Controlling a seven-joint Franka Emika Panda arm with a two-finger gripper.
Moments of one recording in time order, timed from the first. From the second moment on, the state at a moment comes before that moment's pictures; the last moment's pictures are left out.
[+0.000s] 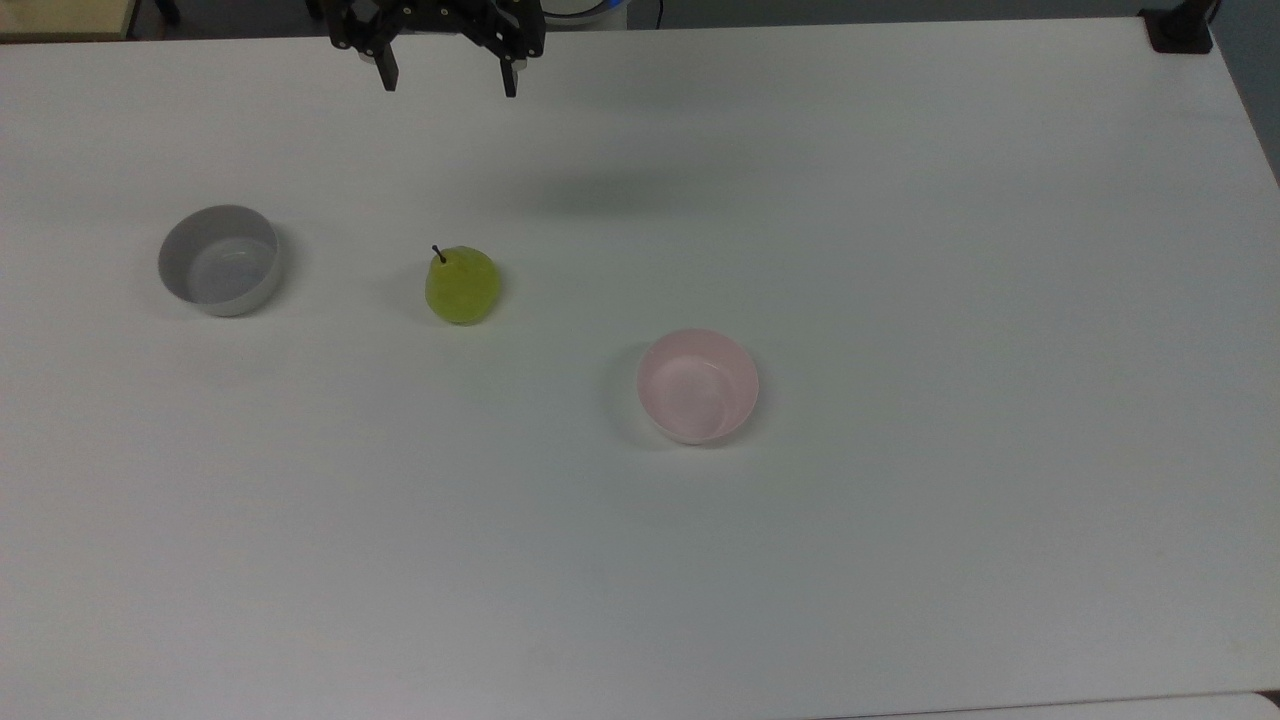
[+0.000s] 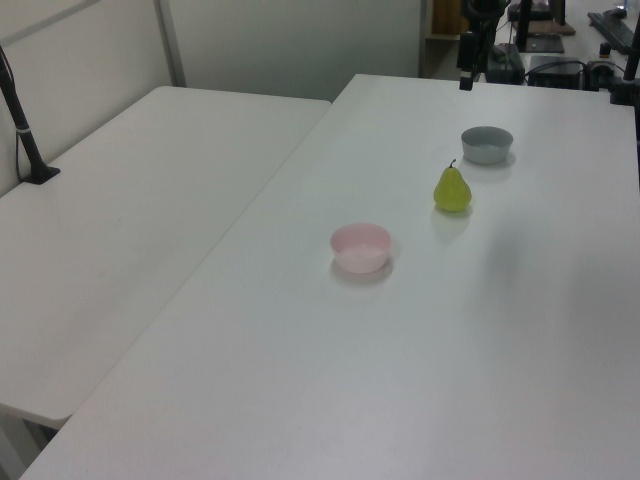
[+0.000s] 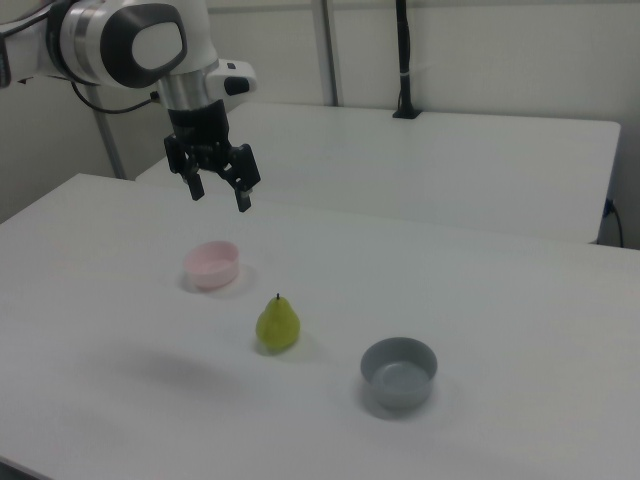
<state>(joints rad) 0.07 0.02 -0.13 -1.67 0.00 1.72 -0.04</state>
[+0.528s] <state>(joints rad) 0.07 0.09 -0.14 -1.68 0.00 1.76 -0.16</state>
